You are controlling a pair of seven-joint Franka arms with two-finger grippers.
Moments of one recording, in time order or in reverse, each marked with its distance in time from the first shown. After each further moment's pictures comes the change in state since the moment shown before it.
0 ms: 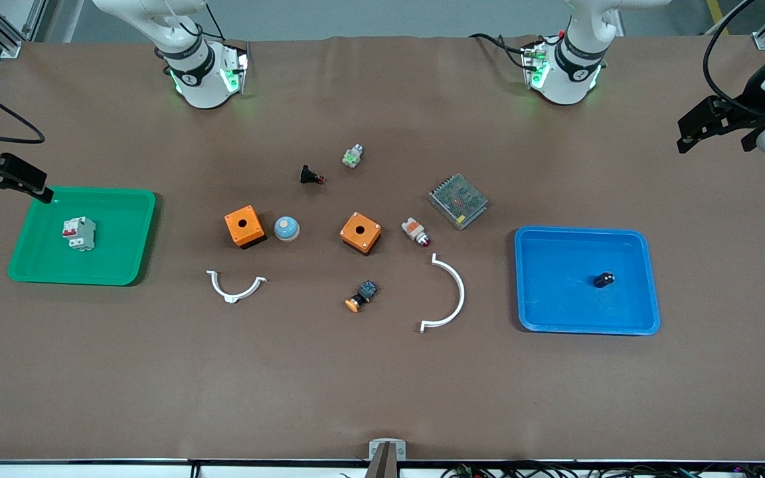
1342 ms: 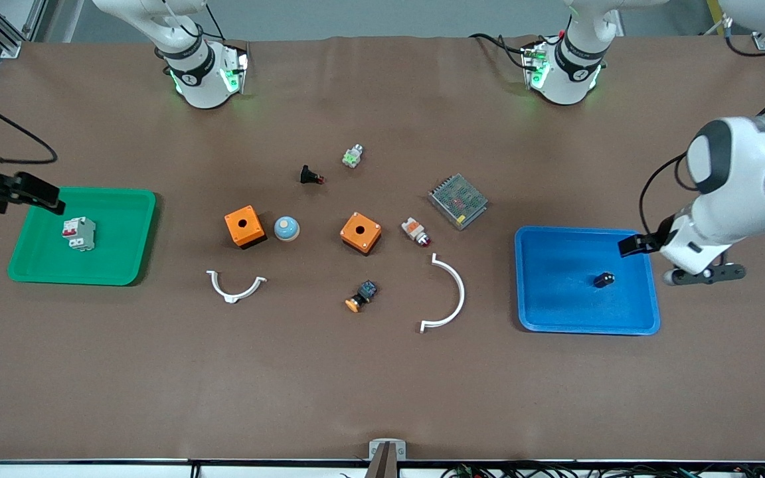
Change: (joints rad) left arm 0.082 0.355 0.013 -0.365 0.001 0.632 -0.003; right arm -0.002 0.084 -0.007 -0.008 -0.004 0.005 -0.001
